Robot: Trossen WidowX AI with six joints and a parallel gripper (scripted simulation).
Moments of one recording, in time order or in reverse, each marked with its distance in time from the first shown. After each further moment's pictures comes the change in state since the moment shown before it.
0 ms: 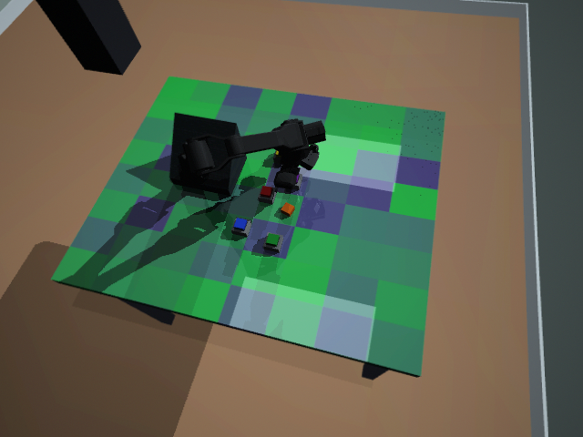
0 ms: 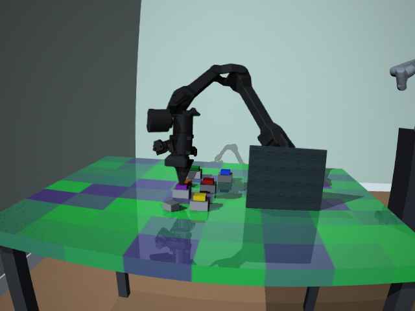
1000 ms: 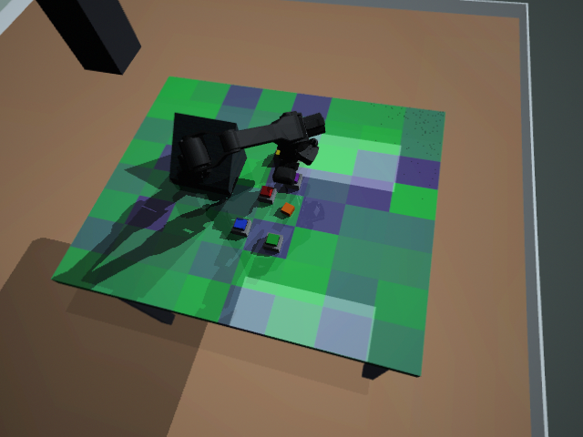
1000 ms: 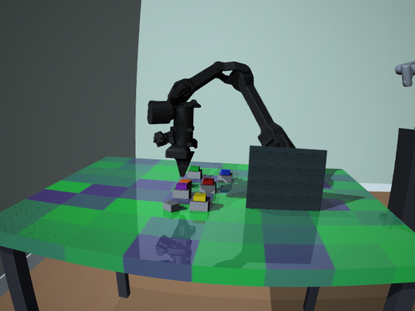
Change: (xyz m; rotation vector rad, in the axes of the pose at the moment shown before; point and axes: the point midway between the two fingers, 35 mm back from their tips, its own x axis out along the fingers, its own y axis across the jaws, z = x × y) arm -0.025 -0.001 -0.001 -0.010 0.000 -0.012
